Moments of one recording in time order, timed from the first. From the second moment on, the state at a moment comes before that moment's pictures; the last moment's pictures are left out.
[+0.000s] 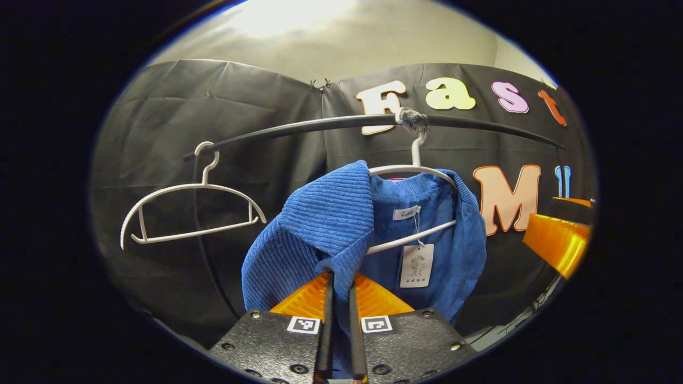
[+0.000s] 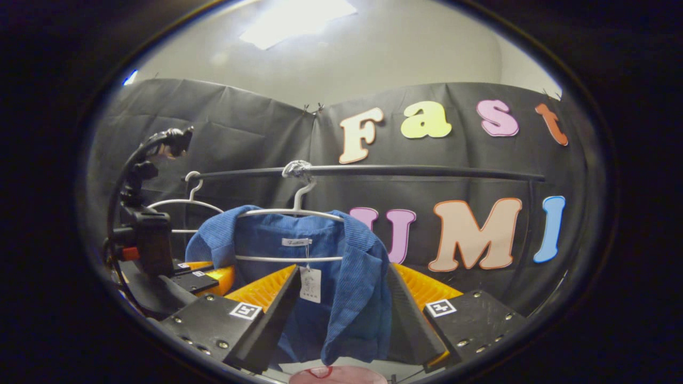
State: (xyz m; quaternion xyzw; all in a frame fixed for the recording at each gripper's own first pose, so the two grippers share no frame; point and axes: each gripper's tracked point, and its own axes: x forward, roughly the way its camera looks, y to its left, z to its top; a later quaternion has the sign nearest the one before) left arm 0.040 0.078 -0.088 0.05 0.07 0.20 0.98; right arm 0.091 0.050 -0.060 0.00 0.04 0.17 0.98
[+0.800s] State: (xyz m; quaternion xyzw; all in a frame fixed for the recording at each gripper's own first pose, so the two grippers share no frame) left arm 0.017 0.074 -0.072 0.06 0.07 0.16 0.98; right arm 0.188 0.072 -0.136 0.00 0.06 0.15 0.99
